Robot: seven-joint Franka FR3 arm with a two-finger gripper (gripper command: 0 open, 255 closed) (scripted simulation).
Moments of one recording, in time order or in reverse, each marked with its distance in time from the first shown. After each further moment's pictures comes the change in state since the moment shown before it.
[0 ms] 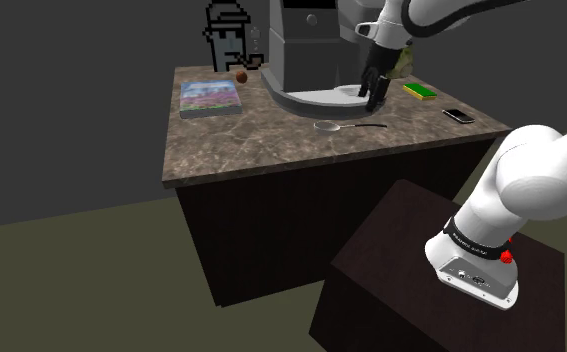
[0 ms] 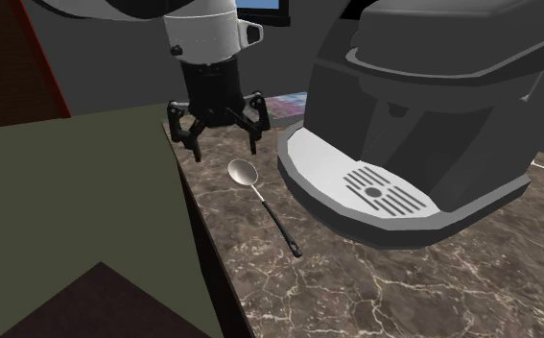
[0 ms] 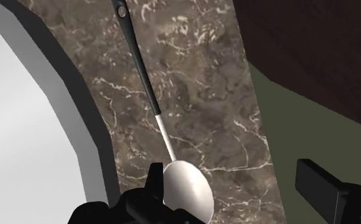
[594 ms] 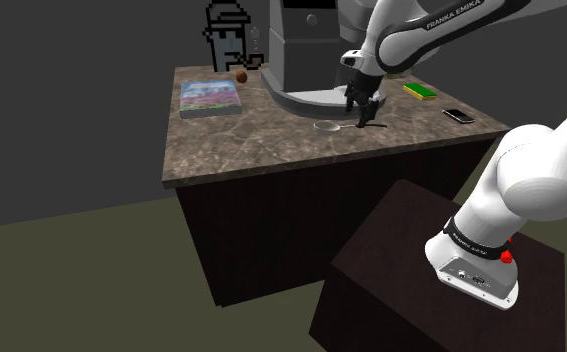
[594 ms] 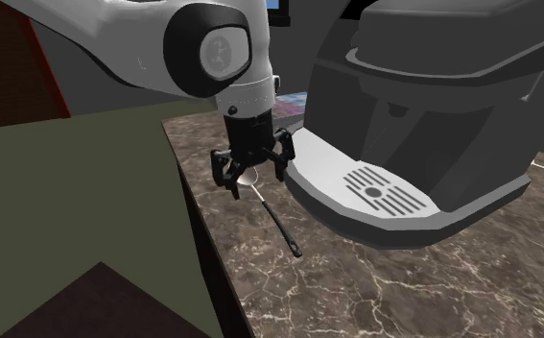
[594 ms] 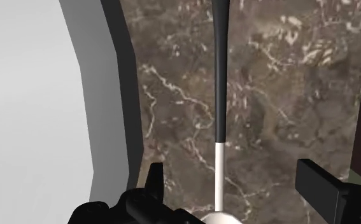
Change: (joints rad) arm 0.045 0.228 -0.123 -0.017 -0.073 0.247 -0.317
